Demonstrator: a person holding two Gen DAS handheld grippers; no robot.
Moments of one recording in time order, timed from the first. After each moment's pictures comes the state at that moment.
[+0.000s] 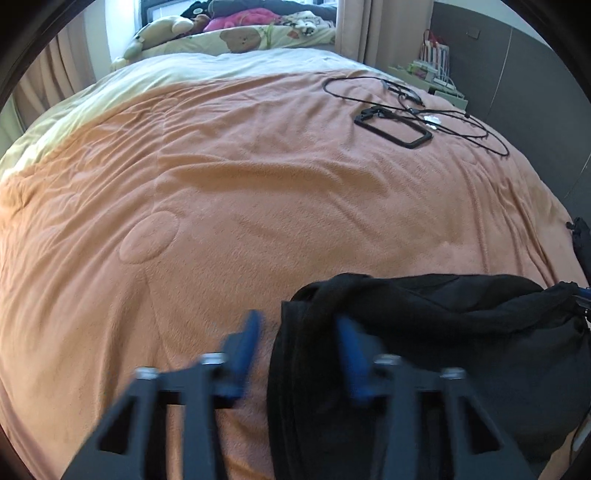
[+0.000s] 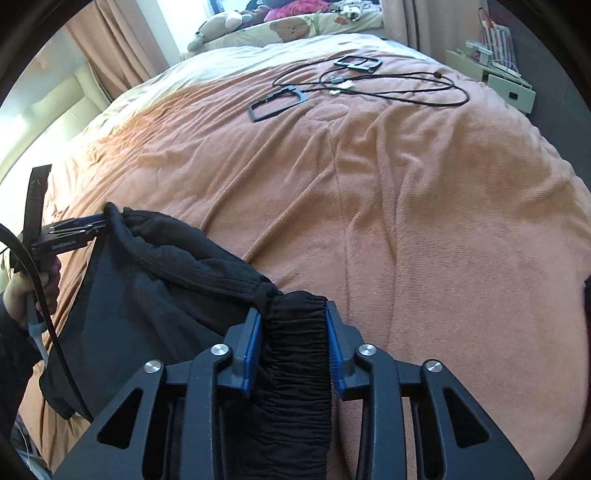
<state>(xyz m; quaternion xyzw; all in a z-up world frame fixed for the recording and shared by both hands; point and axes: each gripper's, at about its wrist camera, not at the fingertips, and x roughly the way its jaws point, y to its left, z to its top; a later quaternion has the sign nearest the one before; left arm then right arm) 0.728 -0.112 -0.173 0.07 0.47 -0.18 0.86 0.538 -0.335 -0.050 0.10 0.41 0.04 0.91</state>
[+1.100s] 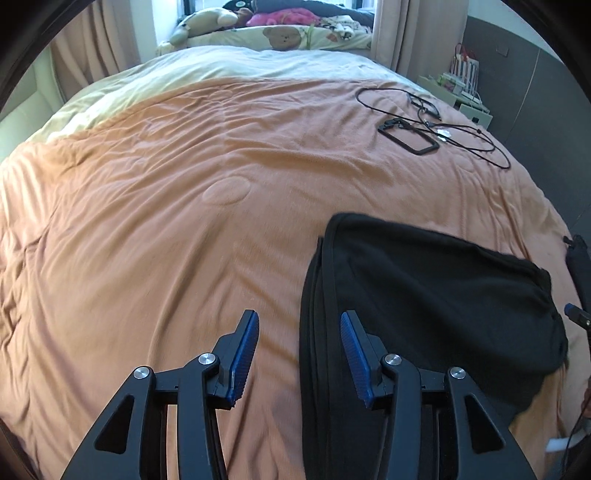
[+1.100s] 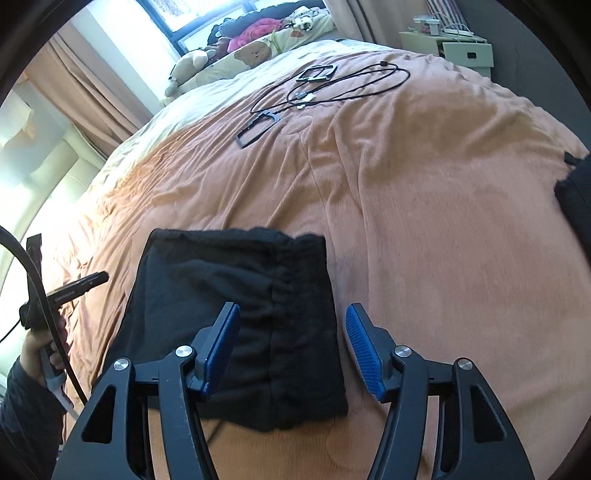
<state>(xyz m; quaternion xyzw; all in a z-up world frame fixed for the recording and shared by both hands) 0.646 -0.070 -0.120 0.04 0.49 -0.11 0.87 0.452 -0.364 -0.038 0.22 0.39 0.03 0.90</state>
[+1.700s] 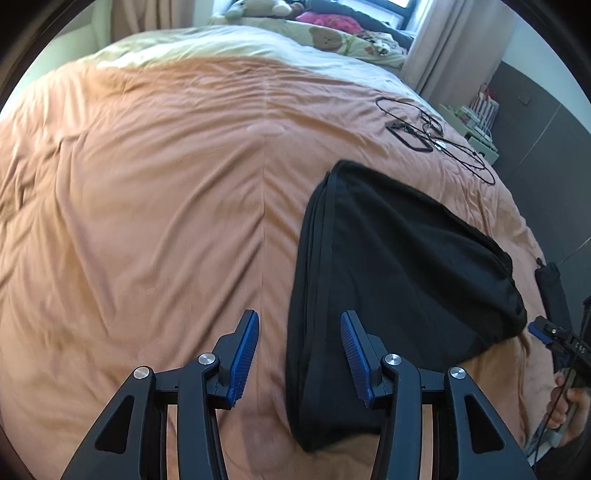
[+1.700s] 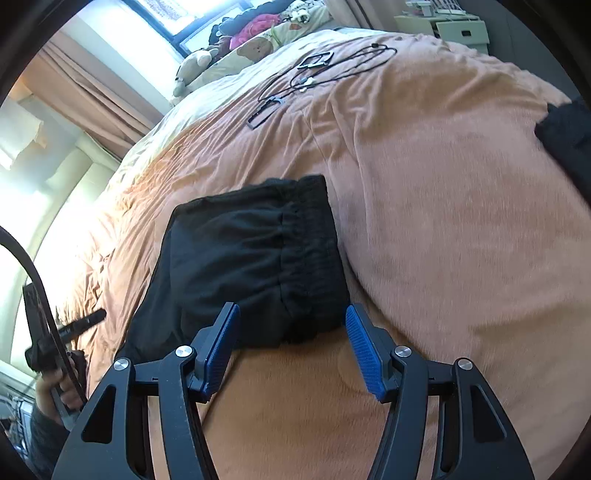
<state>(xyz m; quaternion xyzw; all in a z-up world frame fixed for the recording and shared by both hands) 0.533 -0.035 -0.125 -0.08 0.50 -0.09 0.86 0.410 -0.373 -0.051 0.26 0.39 0.06 0.88</state>
